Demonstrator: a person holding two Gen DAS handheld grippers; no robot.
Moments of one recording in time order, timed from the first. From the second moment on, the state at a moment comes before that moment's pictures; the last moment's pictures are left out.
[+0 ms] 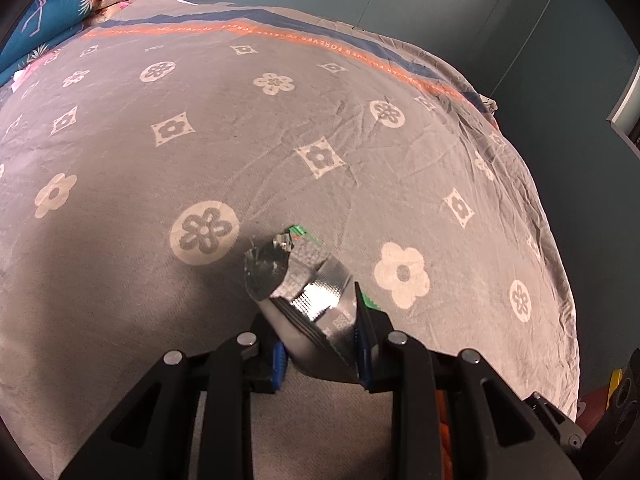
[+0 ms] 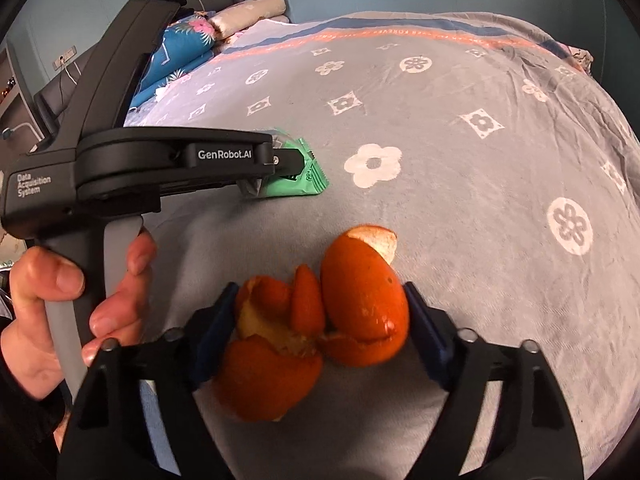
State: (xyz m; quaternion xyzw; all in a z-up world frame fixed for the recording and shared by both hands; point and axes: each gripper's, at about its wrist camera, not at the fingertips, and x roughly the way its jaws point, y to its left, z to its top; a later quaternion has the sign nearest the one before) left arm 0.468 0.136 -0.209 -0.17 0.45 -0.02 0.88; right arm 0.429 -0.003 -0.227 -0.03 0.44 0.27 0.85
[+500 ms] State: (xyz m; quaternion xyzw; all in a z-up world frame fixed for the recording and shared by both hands) left arm 0.463 0.141 -0.200 -0.18 0.44 -0.03 0.88; right arm 0.420 -0.004 -0.219 -0.02 0.44 0.28 0.85
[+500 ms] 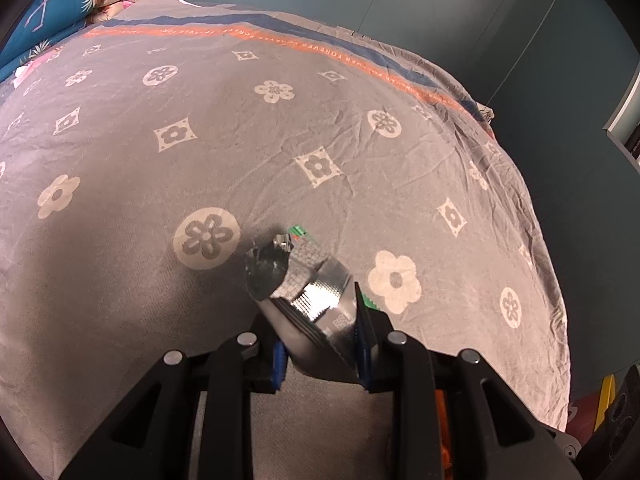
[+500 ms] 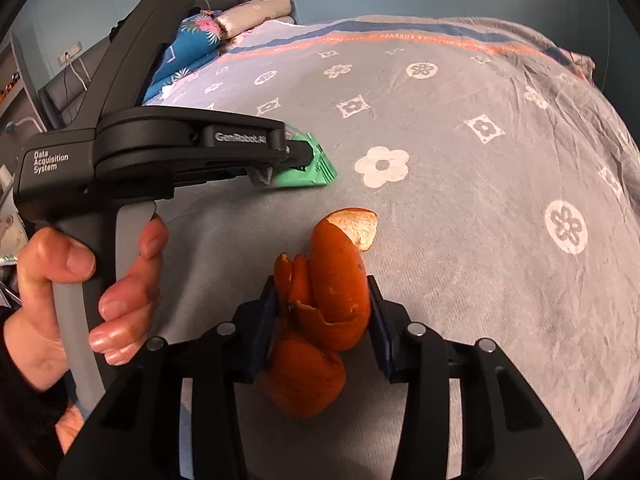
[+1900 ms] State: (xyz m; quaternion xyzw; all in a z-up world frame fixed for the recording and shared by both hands) left arm 0.193 -0.162 0.043 0.02 0.21 -0.22 0.95; right arm 0.134 -0.358 0.022 0.11 0.22 0.07 0.97
